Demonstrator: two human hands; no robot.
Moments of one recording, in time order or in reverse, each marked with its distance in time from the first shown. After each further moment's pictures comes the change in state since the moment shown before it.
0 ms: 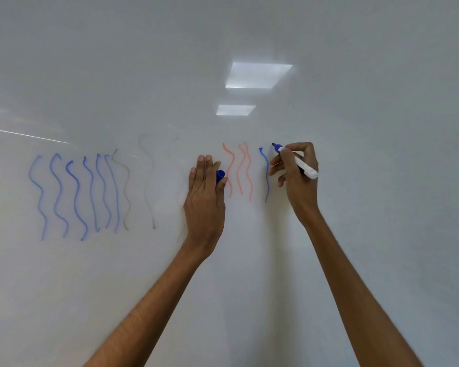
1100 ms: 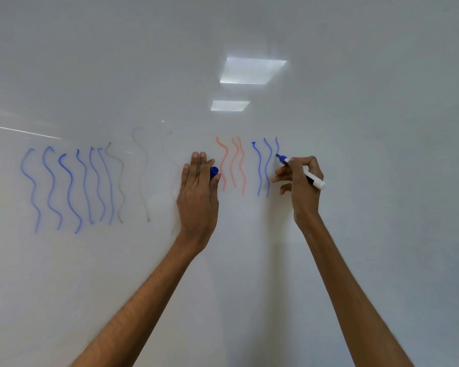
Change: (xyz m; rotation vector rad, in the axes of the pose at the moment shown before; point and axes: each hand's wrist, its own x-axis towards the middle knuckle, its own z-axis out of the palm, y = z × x) left_hand -0.004 0.001 -0.006 0.036 -0.027 0.016; right_hand -0.018 0.010 -0.024 0.080 0.116 0.167
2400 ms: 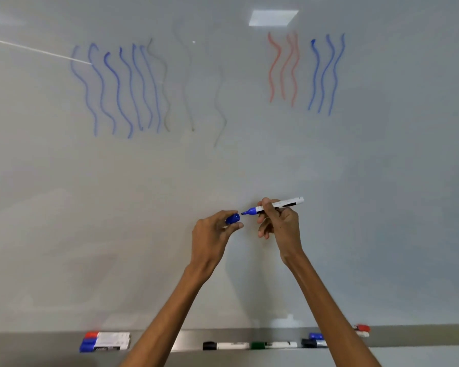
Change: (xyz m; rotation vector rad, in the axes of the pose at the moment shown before) left_hand -0.211 -0.026 -0.115 -0.236 -0.555 -0.622; right_hand -0.217 0.106 -0.005 -0.052 -0.287 0.561
